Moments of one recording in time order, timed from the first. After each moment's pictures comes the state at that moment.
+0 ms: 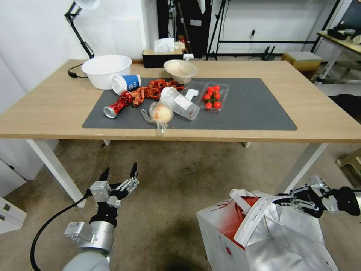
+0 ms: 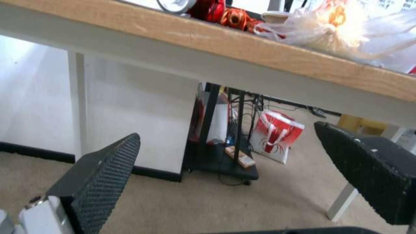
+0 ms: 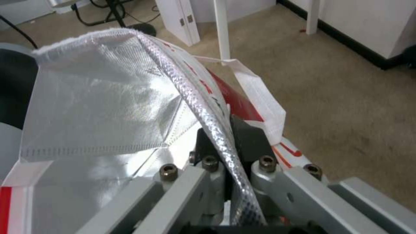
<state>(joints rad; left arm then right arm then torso) 1.76 -1.25 -0.44 -2.25 -0.48 -0.13 -0.20 -1.62 0.54 0.96 1.80 0.68 -0.24 -1.36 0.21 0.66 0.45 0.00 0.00</state>
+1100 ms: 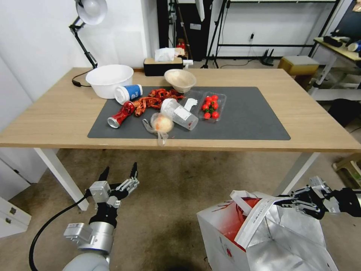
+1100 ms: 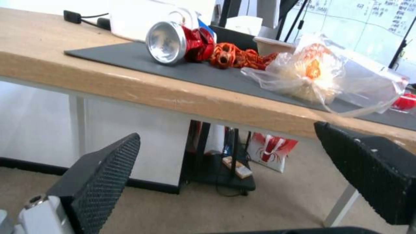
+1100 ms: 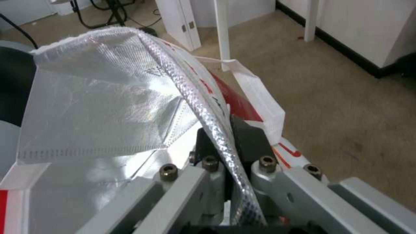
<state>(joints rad) 1.76 -1.25 -0.44 -2.25 -0.47 -0.13 -0.19 -1.63 0.54 0.97 1.81 0.68 -0.24 -1.36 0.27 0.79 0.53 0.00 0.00</state>
